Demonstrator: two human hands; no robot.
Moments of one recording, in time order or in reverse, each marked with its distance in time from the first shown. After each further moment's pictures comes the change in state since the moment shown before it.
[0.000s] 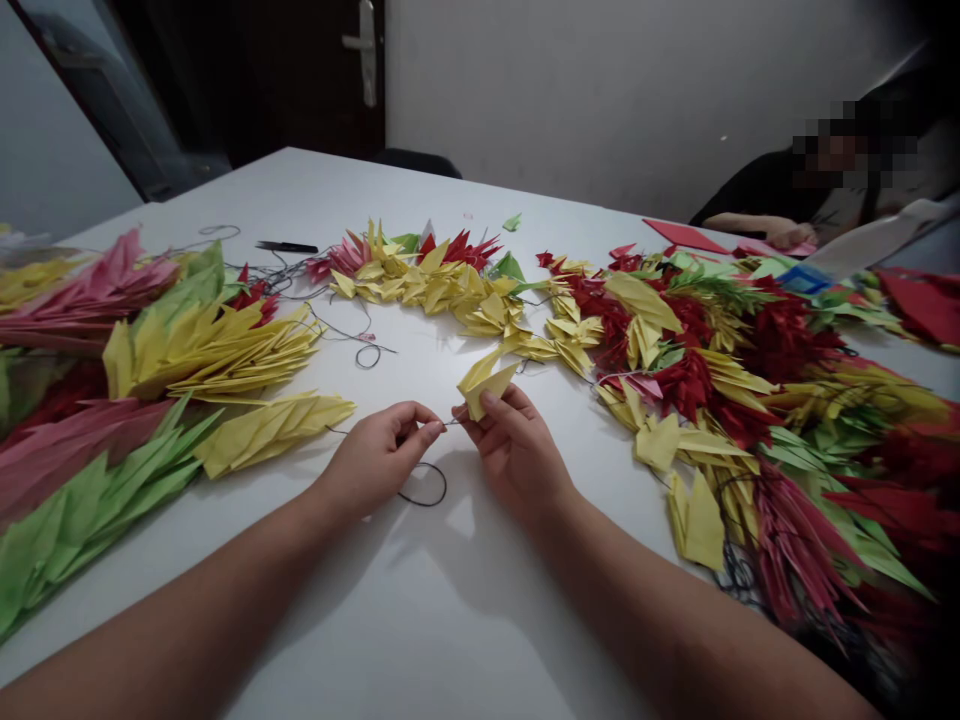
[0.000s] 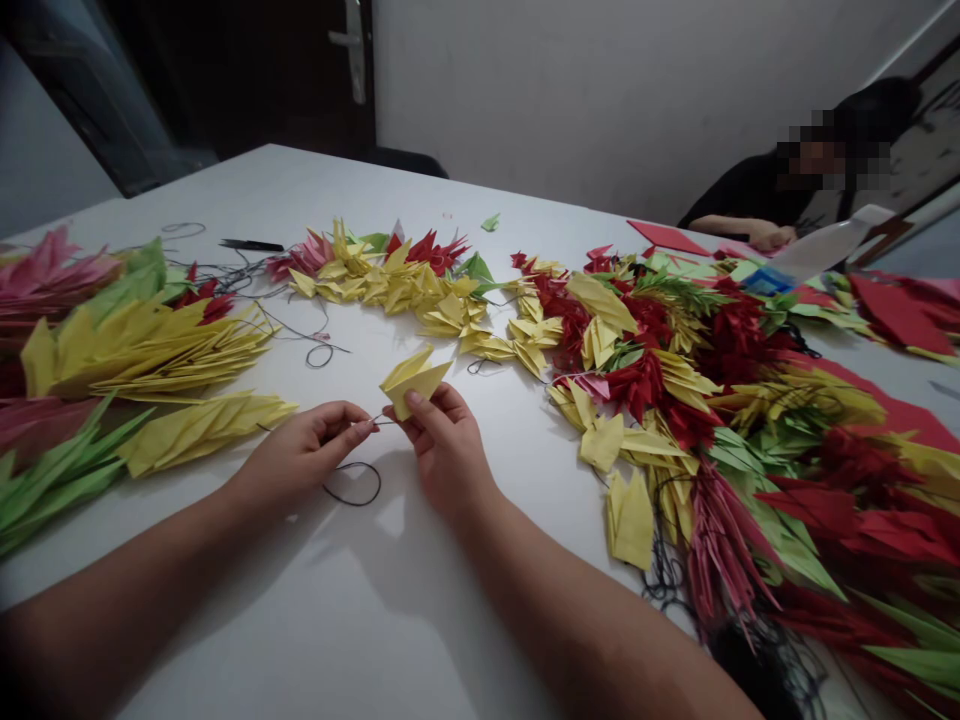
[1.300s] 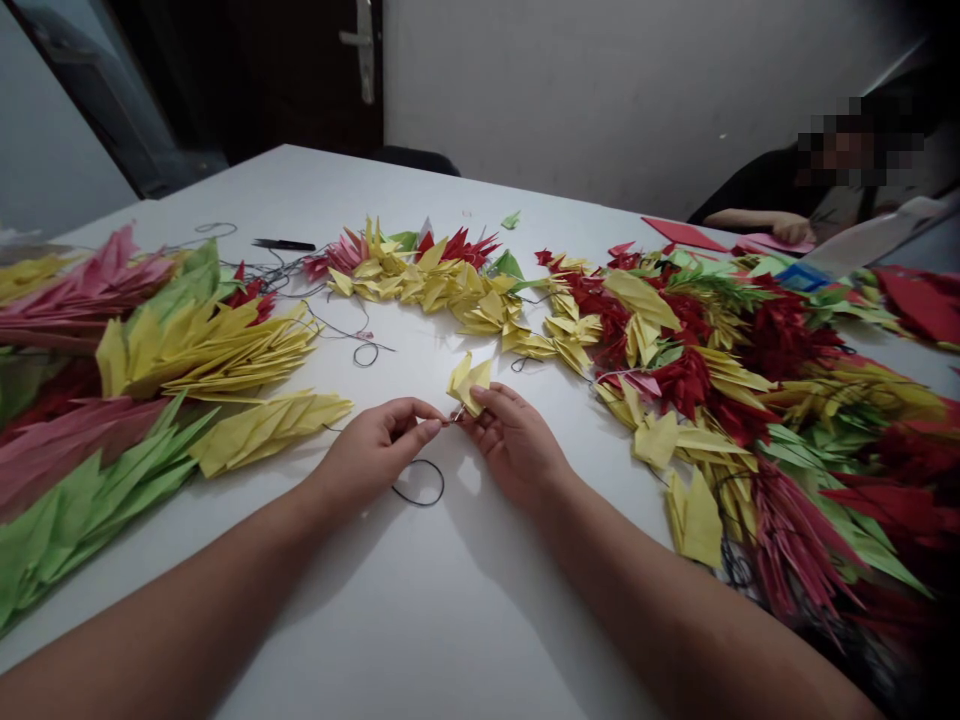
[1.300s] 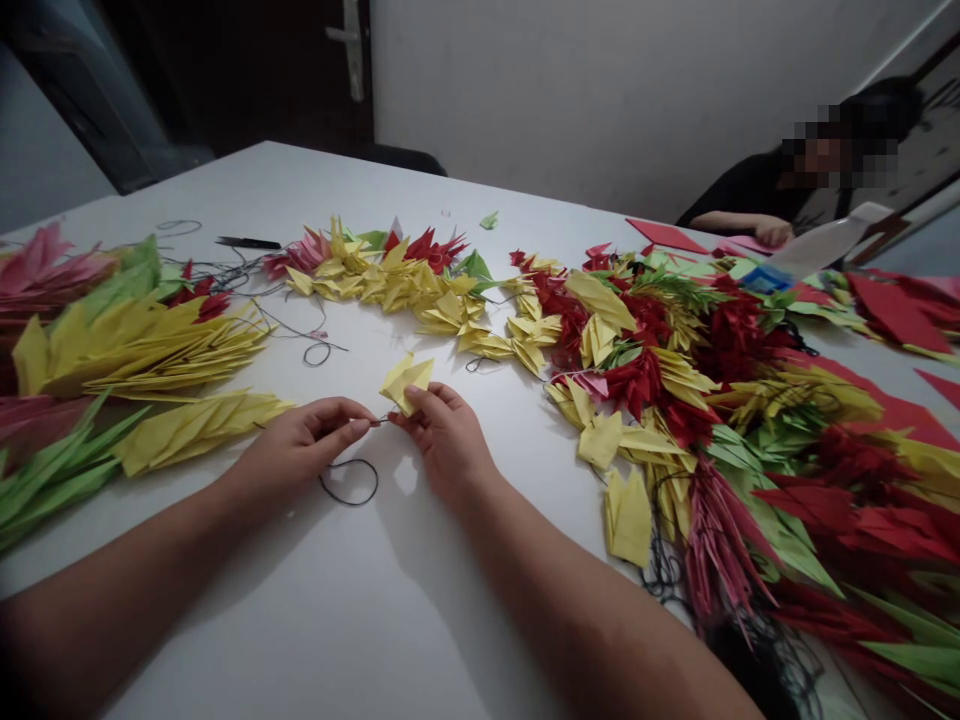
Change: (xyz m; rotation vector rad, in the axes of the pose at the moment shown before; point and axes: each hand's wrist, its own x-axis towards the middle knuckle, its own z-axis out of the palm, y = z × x) left_hand 0.003 -0.004 -0.003 -0.147 -0.059 0.008; right_hand 0.010 -0.007 0.001 -0.039 0.134 0.156
